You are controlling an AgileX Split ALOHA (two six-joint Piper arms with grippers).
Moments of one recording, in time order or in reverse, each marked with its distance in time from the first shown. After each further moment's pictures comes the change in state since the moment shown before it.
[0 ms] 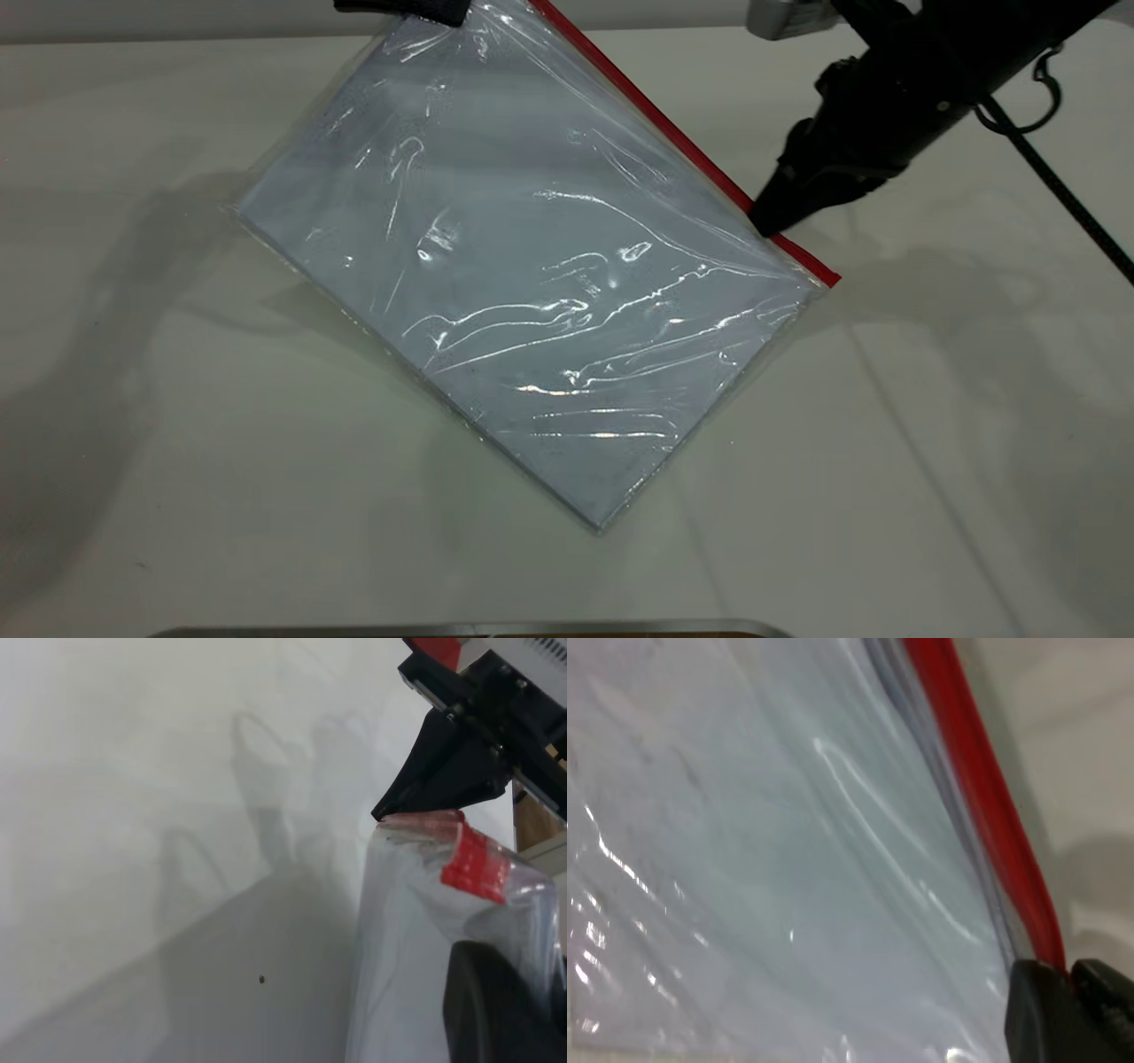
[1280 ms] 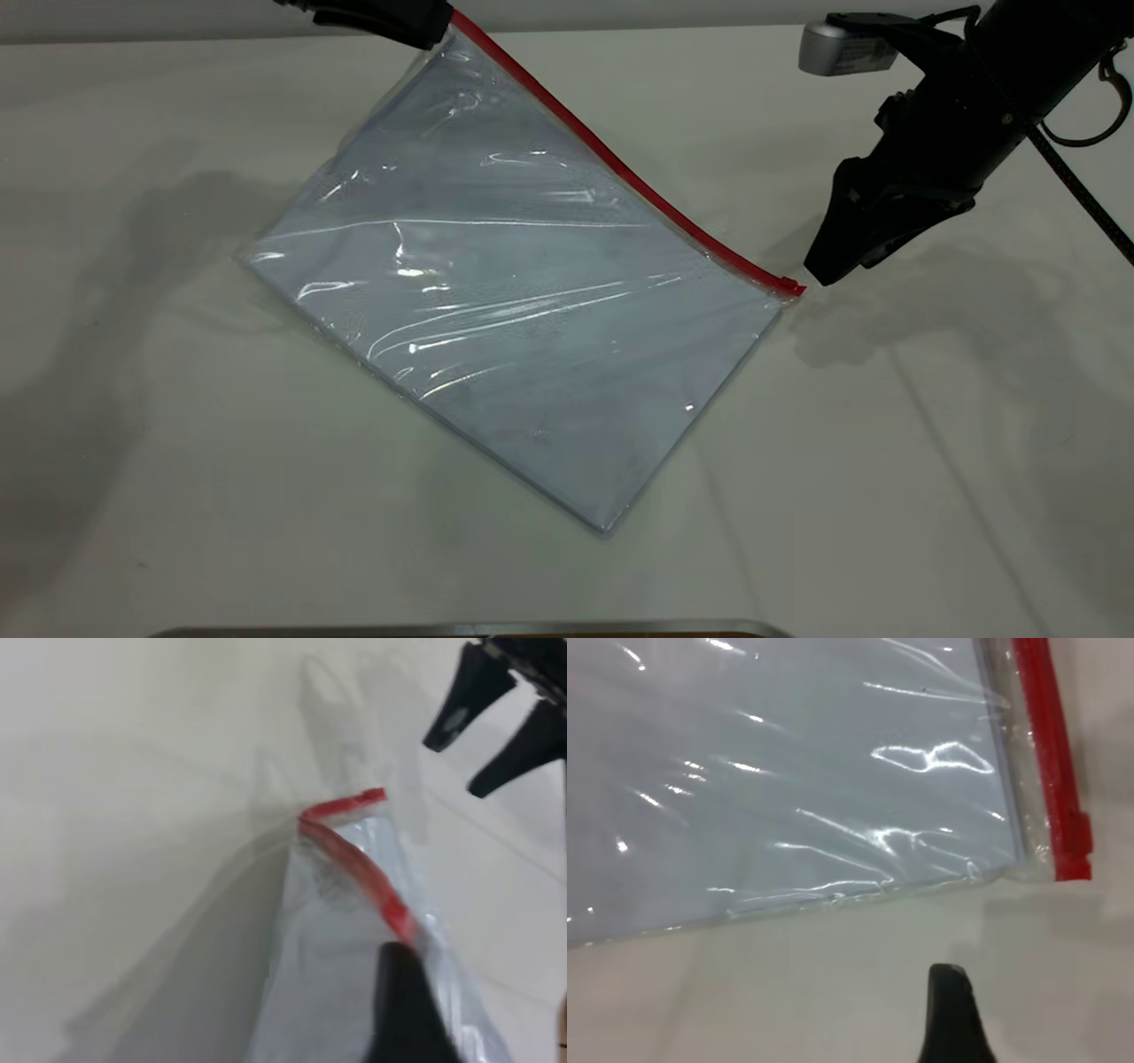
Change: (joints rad) left arm 0.010 -0.004 0.000 0.087 -0.056 0.012; right arm -0.043 -0.004 0.000 -0.242 0.047 0.233
